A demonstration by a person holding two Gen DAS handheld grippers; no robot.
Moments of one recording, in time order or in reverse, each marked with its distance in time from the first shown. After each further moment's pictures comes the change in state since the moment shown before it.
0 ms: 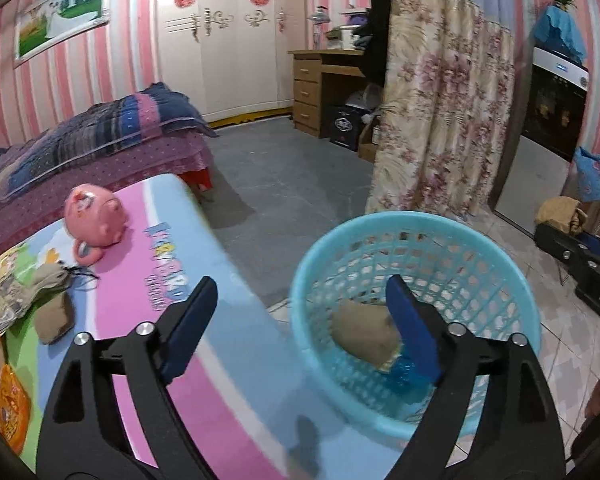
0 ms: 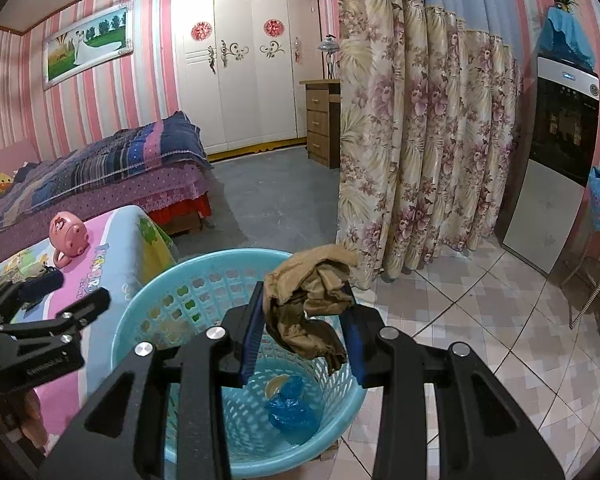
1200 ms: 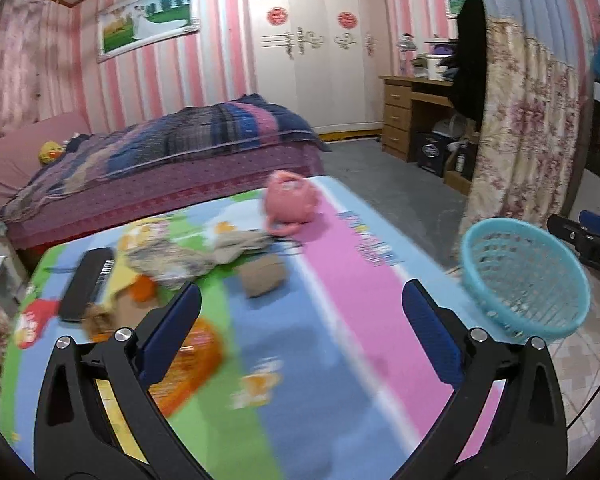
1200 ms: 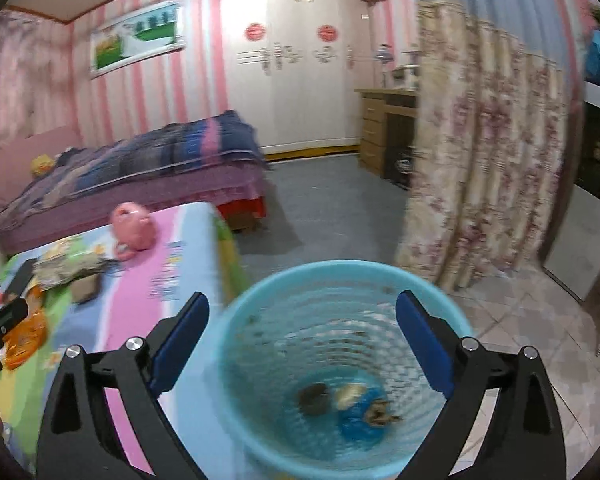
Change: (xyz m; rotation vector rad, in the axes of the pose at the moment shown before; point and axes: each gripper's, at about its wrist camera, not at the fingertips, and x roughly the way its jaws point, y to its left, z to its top) left arm -0.133 0.151 -0.051 -0.101 -0.068 0.279; right arm -0.014 0.103 0.004 -0.113 -0.014 0.195
